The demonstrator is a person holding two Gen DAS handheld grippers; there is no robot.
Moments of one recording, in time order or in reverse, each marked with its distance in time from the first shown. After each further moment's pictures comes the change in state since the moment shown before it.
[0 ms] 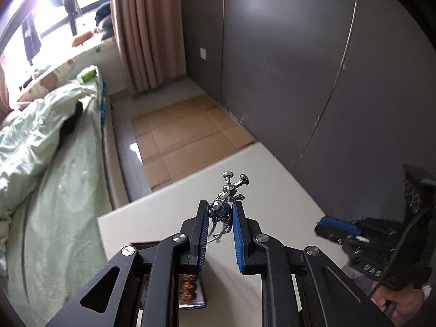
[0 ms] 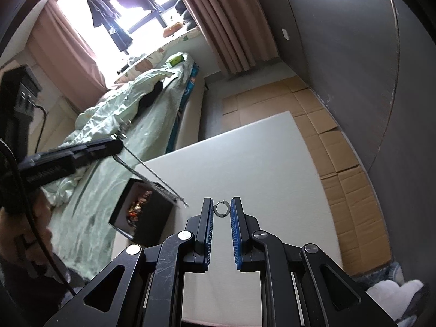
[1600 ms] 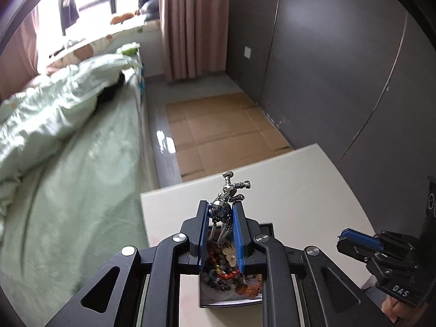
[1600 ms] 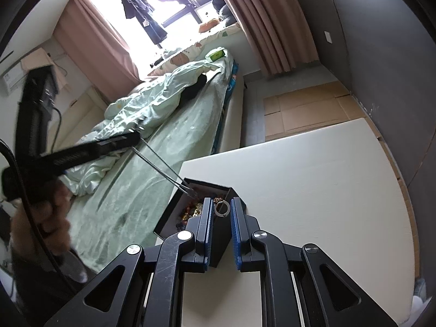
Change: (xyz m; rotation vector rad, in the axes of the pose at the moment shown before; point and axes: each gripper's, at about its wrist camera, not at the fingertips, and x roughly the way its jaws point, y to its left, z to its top) left arm 0.030 0.111 -0.048 -0.171 0.010 0.075; right arm 0.054 0.082 0.000 -0.084 0.012 0.149
